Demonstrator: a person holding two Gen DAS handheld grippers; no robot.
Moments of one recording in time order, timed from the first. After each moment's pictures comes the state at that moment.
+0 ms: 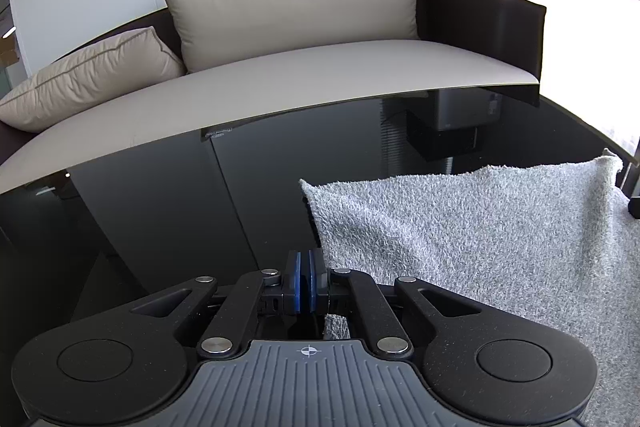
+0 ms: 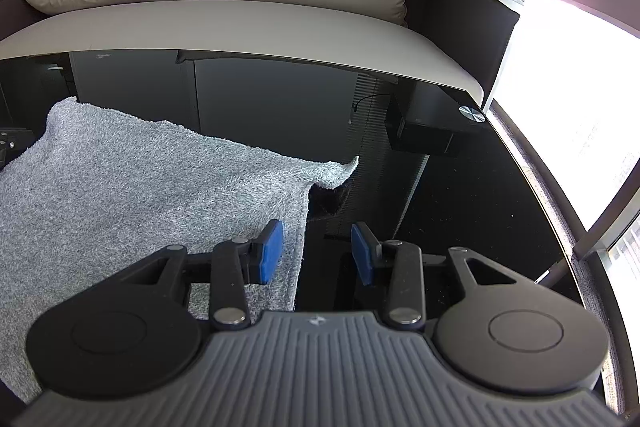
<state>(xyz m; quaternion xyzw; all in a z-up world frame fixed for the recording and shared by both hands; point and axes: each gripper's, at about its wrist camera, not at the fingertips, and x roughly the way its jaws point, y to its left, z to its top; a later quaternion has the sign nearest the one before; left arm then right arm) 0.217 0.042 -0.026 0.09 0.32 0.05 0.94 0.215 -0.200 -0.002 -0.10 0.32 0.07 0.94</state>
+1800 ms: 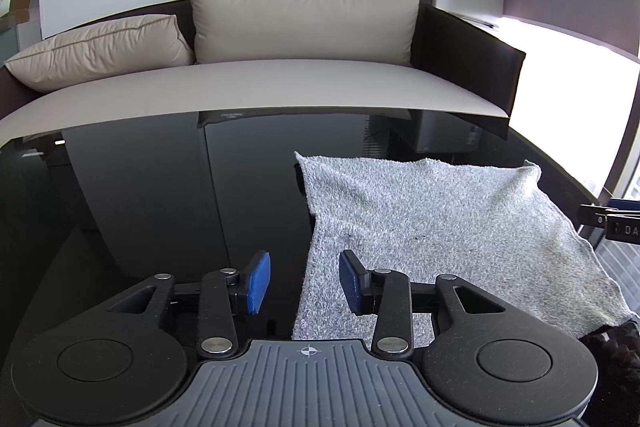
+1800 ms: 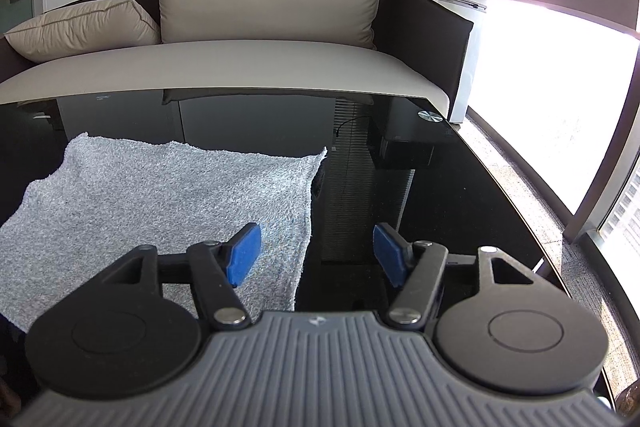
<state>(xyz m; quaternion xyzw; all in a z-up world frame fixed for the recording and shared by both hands) 0.099 0.040 0.005 0.00 0.31 0.03 0.95 0.142 -0.223 0.016 -0.03 0.27 0.04 0.96</state>
